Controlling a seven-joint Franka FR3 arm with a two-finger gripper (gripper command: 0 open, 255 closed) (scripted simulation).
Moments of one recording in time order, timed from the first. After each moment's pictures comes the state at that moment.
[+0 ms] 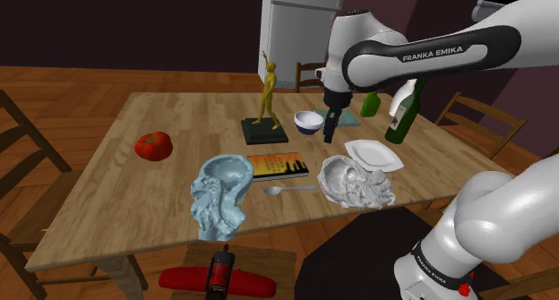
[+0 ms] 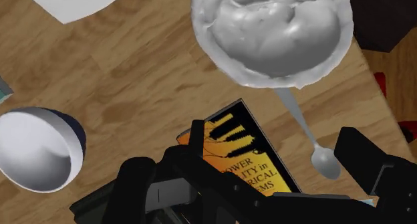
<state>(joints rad) 0.15 -0.41 0.07 -2.38 -0.12 1.93 -0.28</state>
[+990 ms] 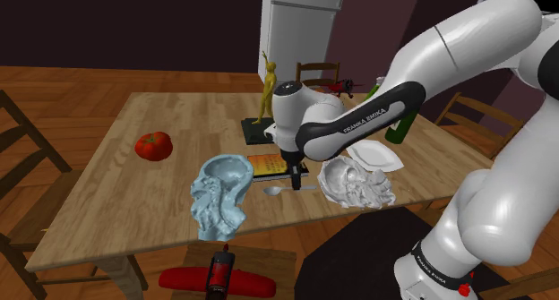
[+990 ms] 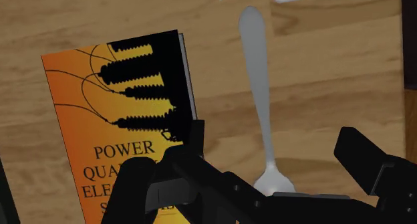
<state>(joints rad) 0.26 -0.01 0.20 -2.38 -0.26 2.21 -0.31</state>
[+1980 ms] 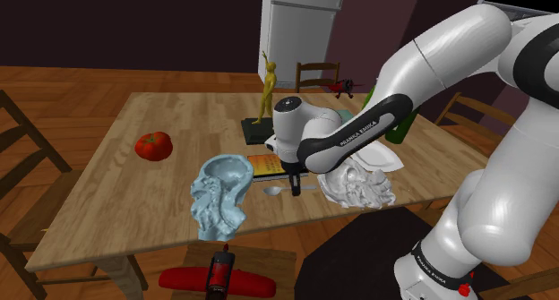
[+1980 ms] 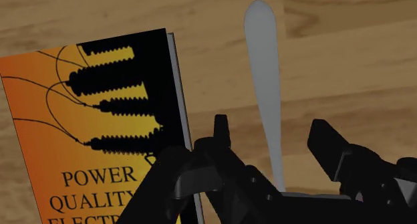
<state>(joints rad) 0.26 0.06 0.20 -2.42 -0.31 2.31 -0.28</state>
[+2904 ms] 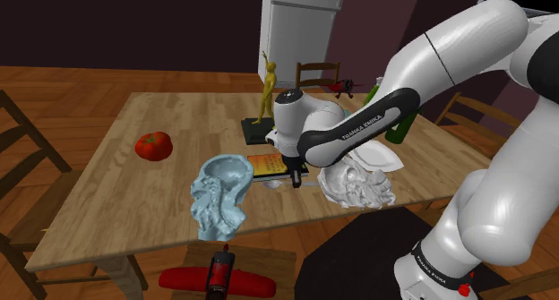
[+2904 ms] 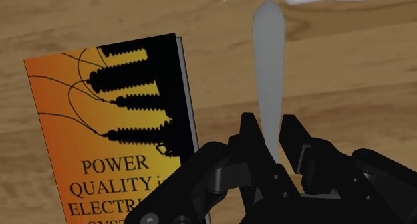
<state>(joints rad) 0.26 0.02 0.20 -2.40 -0.29 2.26 -0.31</state>
